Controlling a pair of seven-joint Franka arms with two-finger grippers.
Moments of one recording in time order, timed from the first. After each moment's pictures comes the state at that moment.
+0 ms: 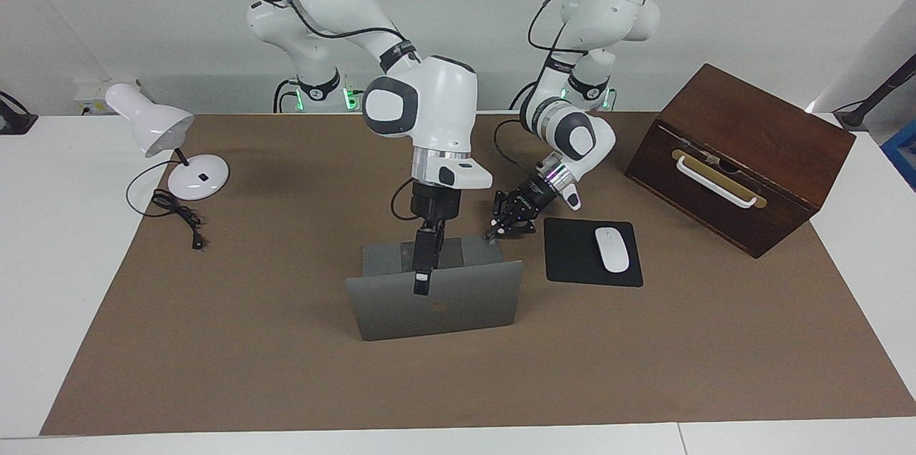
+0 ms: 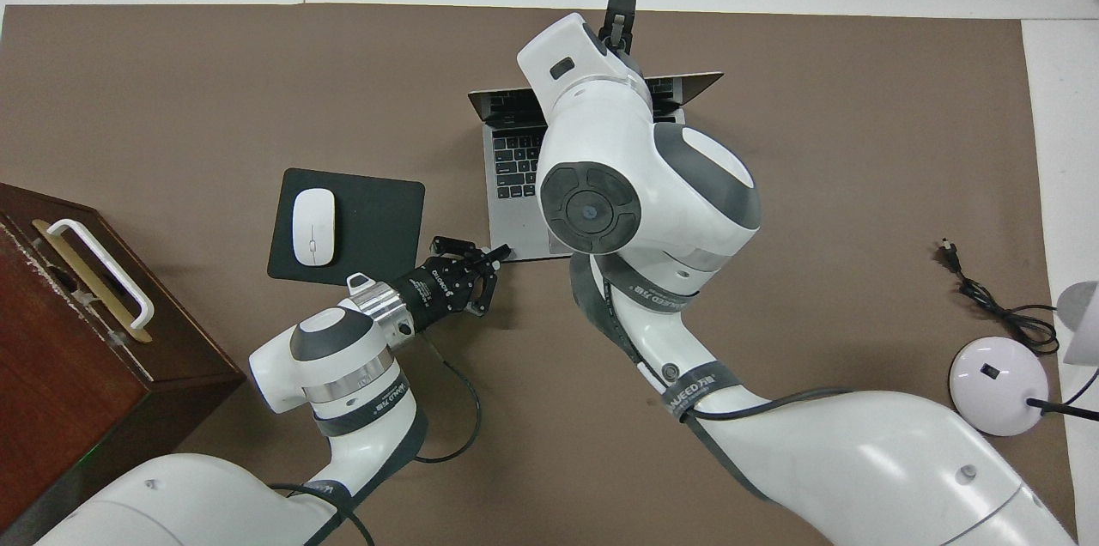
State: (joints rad) left arm -0.41 0.29 -0.11 -2.27 -2.31 2.50 -0.49; right arm 0.44 0.50 0.06 -1.42 -0.82 2.41 -0.40
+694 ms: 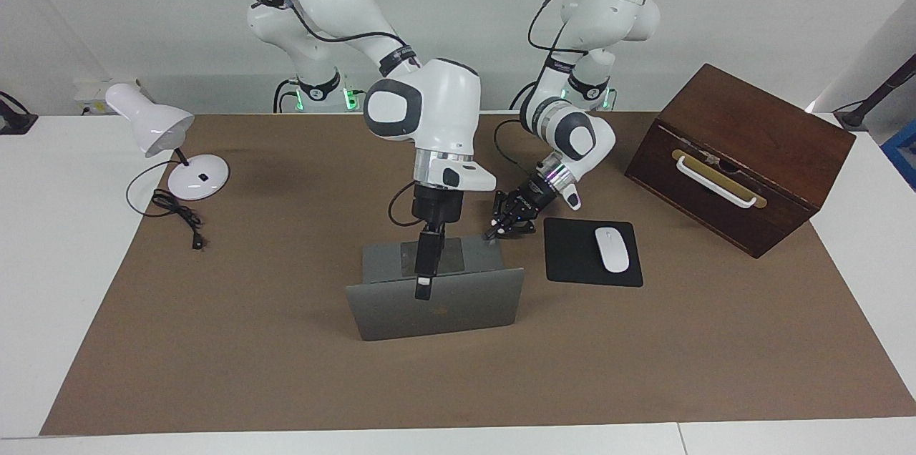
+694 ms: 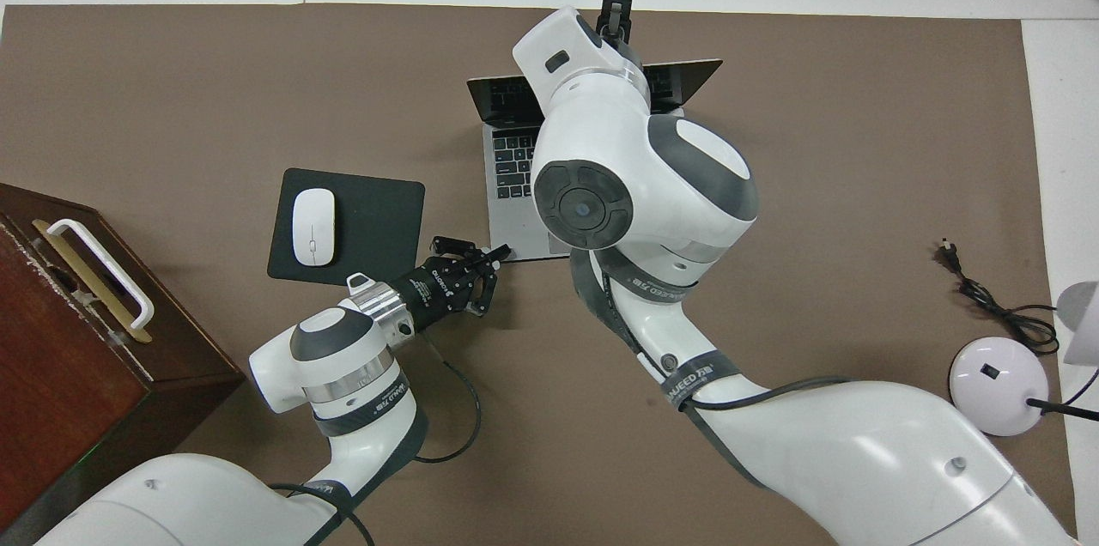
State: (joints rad) left arm -0.41 0.29 -0.11 -2.27 -2.31 2.49 -0.49; right arm 0.44 0.53 0.06 -1.38 -0.86 2.40 -0.40
